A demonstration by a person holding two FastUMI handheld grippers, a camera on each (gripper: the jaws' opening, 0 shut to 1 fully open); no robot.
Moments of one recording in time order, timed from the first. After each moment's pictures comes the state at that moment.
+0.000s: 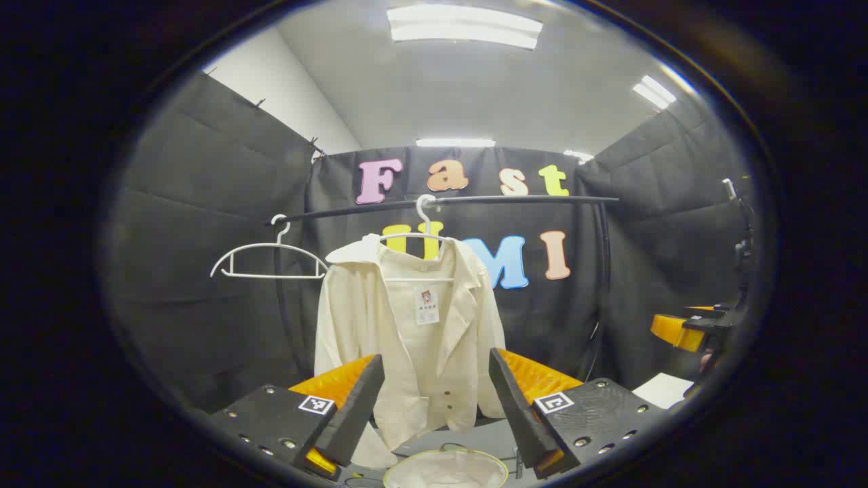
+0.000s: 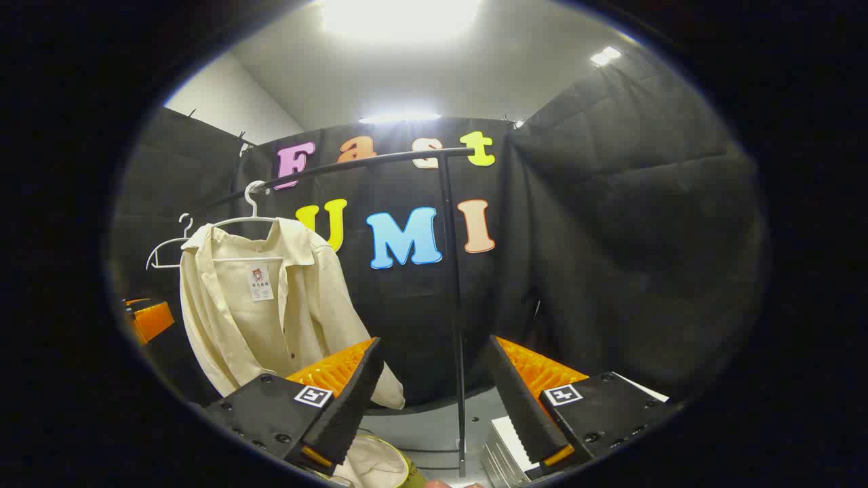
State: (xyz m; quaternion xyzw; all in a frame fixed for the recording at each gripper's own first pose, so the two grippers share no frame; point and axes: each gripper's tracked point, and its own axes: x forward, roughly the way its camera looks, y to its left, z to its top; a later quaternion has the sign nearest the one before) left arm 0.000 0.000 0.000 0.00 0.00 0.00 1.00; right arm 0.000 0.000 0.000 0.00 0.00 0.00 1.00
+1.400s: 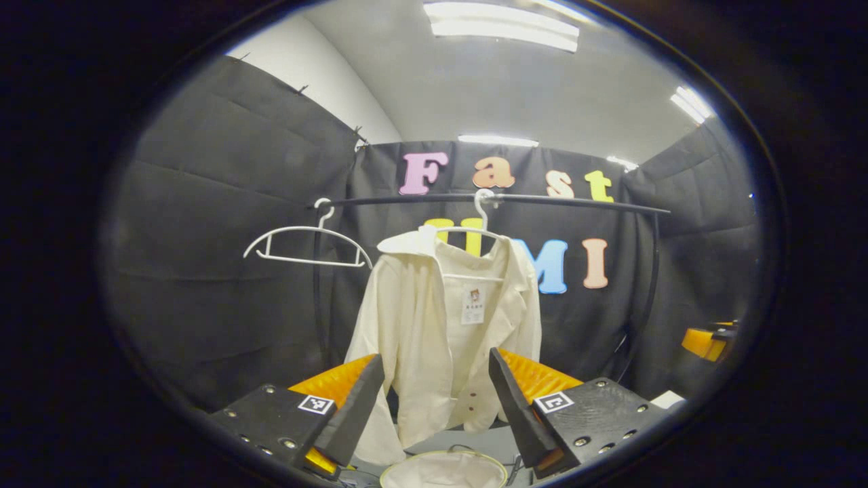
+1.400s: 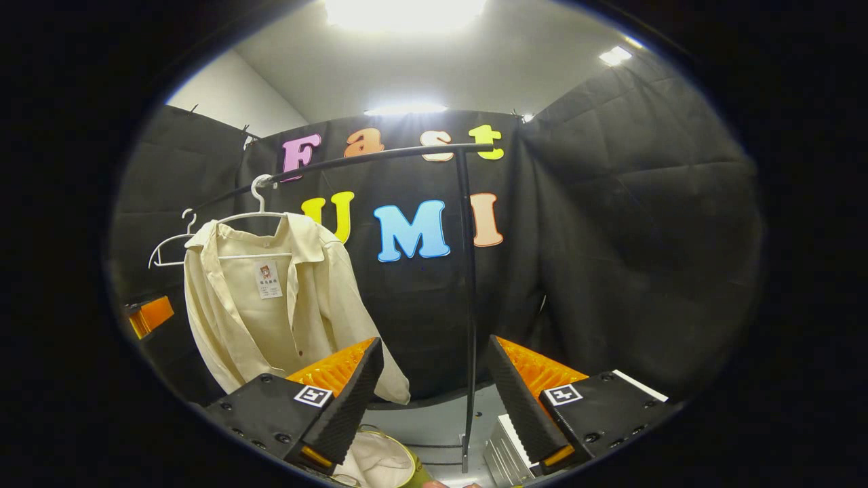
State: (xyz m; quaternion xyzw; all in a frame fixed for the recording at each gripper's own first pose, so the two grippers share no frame) left arm 0.013 0.064 0.012 -0.05 -0.01 0.09 0.99; right arm 0.004 0.028 0.007 -0.01 0.02 0.01 1.00
